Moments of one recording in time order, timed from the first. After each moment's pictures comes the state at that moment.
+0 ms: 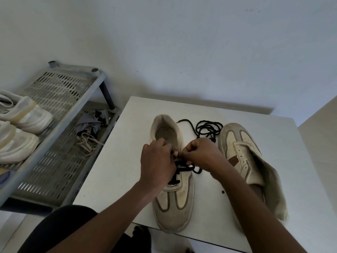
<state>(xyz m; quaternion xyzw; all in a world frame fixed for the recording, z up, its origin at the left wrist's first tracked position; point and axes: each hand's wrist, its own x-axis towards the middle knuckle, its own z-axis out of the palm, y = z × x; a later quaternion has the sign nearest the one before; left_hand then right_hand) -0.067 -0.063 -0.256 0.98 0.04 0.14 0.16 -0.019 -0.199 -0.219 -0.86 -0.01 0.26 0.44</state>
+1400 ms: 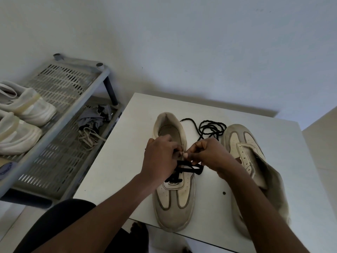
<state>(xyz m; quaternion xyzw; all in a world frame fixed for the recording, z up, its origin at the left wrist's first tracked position) -0.061 -0.059 -0.248 0.97 0.00 0.11 0.23 -0.015 -0.212 -0.222 -0.82 -0.06 0.28 0.49</state>
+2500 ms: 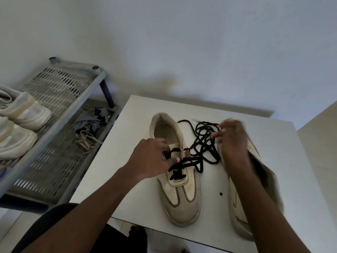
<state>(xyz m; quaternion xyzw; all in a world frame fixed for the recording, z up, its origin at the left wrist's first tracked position) -0.054 -0.030 -0.240 0.97 -0.06 0.02 0.23 0.014 -0.236 -0.238 -0.75 0.12 -0.07 0.65</state>
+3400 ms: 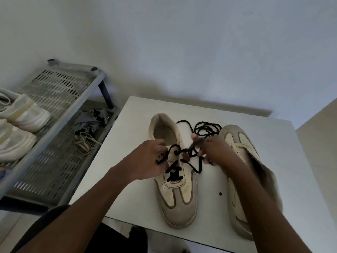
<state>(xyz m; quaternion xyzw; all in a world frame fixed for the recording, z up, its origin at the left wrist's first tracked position) -0.055 -0.014 -0.244 0.94 -0.17 -0.03 0.31 0.002 -0.227 -0.228 -0.86 0.06 0.23 0.46</state>
